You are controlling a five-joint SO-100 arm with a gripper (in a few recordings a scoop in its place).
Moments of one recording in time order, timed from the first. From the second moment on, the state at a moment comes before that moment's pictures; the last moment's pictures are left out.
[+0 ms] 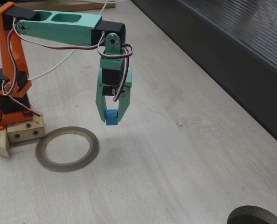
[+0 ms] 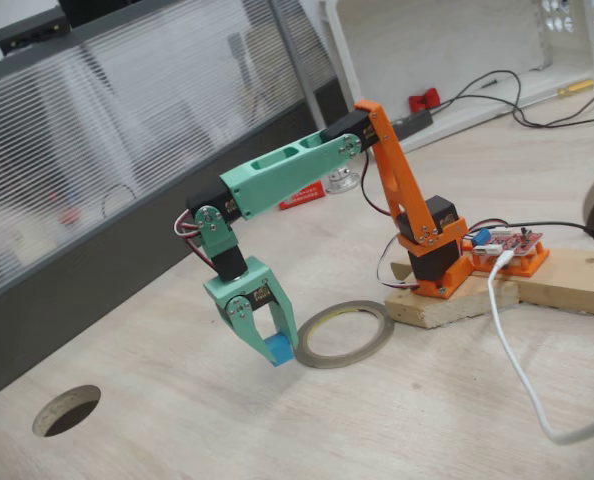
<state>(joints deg) 23.7 84.2 87.8 90.4 82.6</state>
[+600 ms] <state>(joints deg) 31.1 93.2 96.7 90.3 82.6</state>
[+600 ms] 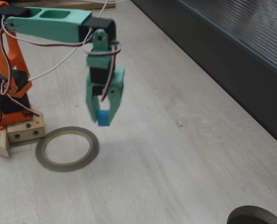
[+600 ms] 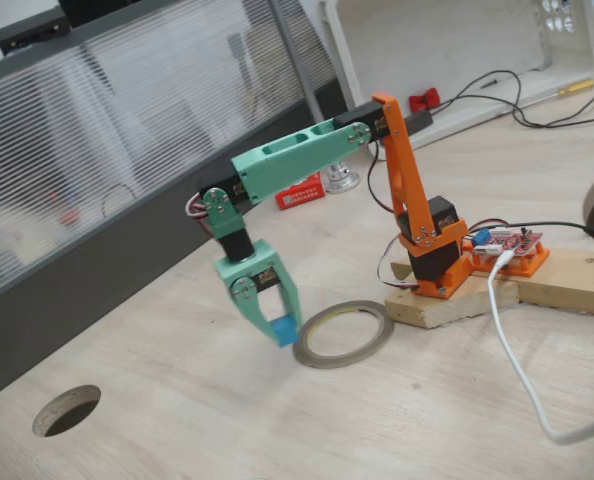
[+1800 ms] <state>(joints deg) 44.7 110.3 131.8 74.4 82.6</state>
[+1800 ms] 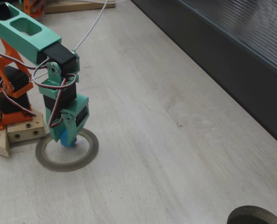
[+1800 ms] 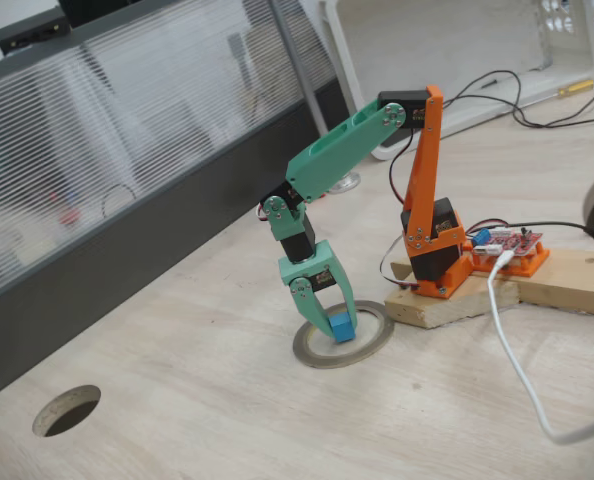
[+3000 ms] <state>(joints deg) 52.6 110.3 131.8 74.4 82.6</state>
